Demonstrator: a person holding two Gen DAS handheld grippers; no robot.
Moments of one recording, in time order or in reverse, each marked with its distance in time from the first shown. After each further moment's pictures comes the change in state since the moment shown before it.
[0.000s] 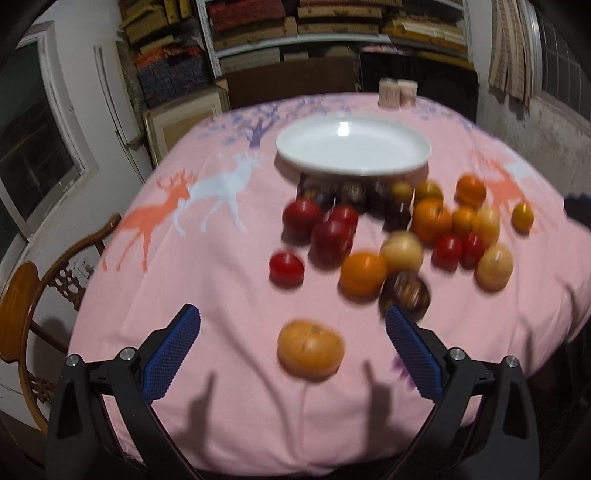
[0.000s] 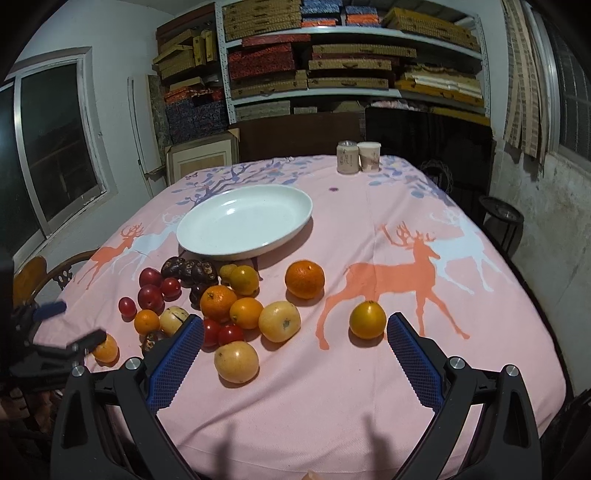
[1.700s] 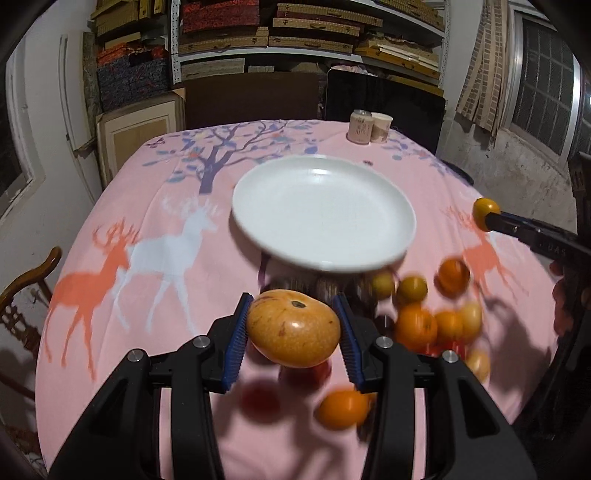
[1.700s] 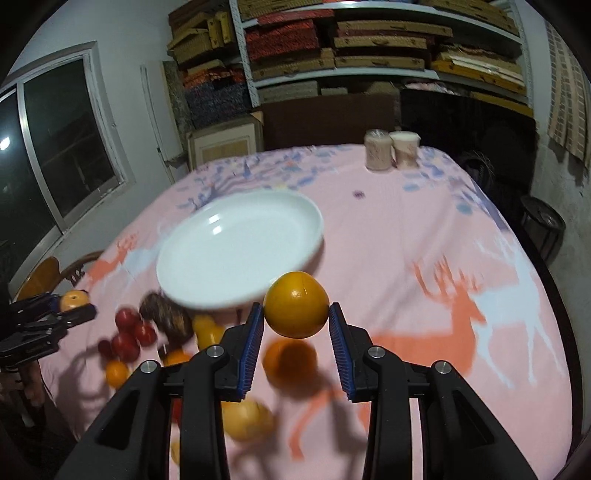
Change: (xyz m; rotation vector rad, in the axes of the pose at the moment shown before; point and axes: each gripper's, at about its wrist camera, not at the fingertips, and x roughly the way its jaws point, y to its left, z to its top) left arm 0.050 0.015 0.124 -0.032 -0.061 -0.243; right arm 0.106 -0.025 0.096 -0.059 0.069 0.155
